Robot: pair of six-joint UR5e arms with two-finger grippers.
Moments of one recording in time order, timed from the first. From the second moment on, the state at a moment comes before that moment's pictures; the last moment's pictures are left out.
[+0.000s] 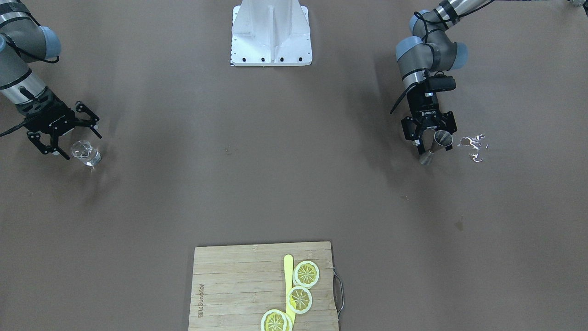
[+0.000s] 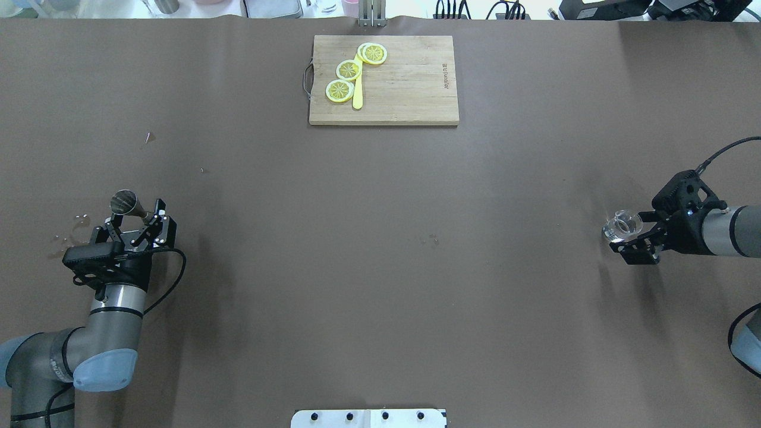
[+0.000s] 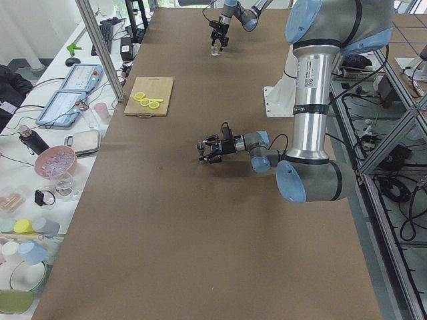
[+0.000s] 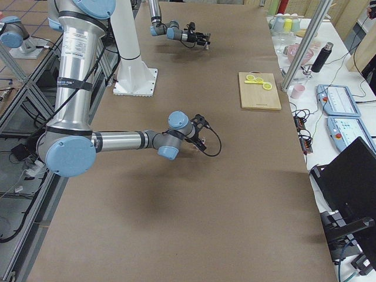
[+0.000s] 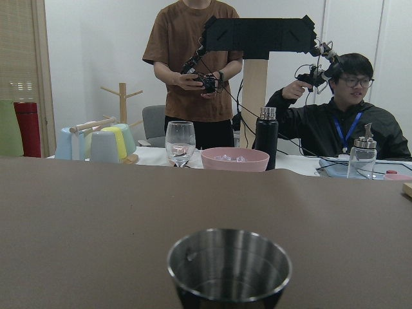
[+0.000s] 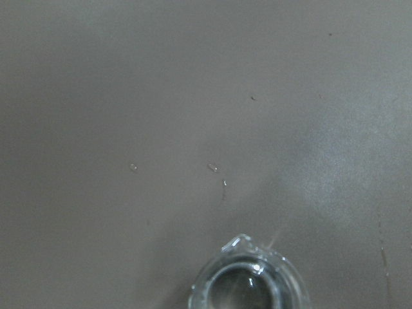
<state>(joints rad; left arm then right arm) -0.21 -1.59 -1.56 -2.38 -0.35 -1.57 0.76 -1.73 1.65 -0.45 1.92 0.43</state>
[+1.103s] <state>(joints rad) -0.21 -1.61 -1.52 -2.37 -0.35 -1.59 0.79 -1.70 1.54 -0.21 1.90 0.45</state>
